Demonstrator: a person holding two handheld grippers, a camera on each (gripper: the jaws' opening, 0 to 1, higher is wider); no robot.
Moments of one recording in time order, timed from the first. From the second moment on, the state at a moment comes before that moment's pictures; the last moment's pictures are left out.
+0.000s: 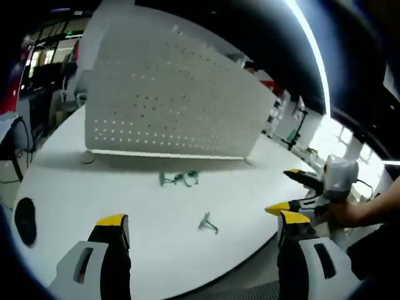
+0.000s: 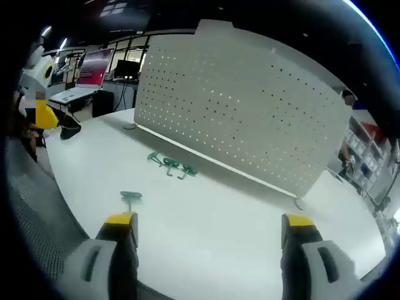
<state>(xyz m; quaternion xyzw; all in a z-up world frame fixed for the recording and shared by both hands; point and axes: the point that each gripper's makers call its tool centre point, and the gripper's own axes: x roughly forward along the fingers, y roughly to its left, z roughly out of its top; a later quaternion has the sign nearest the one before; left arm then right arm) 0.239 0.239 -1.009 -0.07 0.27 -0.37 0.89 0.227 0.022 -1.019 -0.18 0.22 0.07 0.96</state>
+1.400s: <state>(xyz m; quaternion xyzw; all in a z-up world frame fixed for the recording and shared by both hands) 0.237 0.241 -1.016 -0.03 0.28 -0.36 0.89 0.219 -0.012 -1.026 -0.28 0.28 0.01 0.92</state>
